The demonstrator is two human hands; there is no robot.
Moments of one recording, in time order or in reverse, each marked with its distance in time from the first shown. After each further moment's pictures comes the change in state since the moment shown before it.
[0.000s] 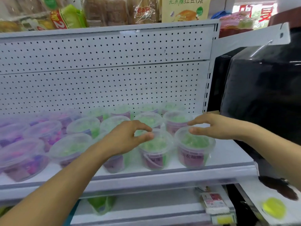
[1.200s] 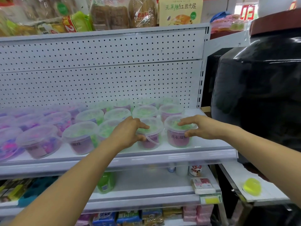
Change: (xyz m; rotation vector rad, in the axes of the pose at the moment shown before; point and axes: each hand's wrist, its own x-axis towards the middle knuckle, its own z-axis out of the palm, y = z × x) left_hand -0.025 0.022 0.028 0.237 0.042 -0.107; right_hand -0.017 0.019 0.032 0.031 0.010 -0.118
